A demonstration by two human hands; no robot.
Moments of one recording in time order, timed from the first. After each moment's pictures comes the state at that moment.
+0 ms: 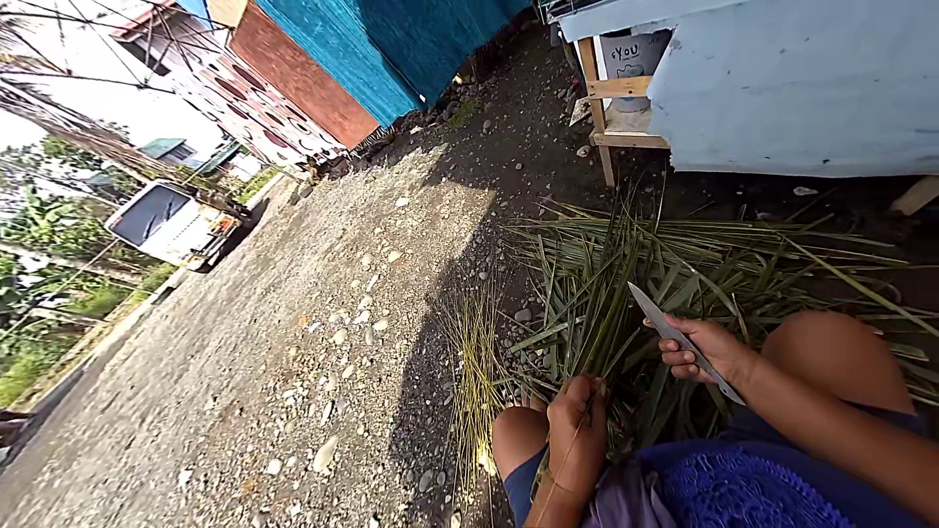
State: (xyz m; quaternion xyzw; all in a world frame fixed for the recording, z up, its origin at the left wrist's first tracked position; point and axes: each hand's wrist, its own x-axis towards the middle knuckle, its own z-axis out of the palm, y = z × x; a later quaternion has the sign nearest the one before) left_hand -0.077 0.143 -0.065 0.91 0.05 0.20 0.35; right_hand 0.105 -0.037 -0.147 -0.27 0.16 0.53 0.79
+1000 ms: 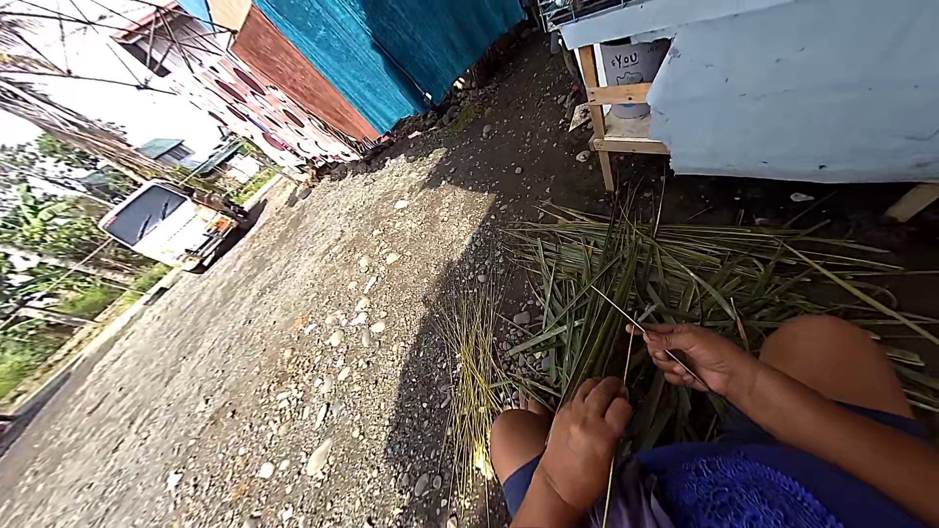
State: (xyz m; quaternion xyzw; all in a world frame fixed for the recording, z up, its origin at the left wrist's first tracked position) left_hand -0.072 0.141 -0.036 0.94 -0.22 0.24 0.08; right_hand 0.083 -0.034 -0.097 -0.39 0.00 0.50 0.78
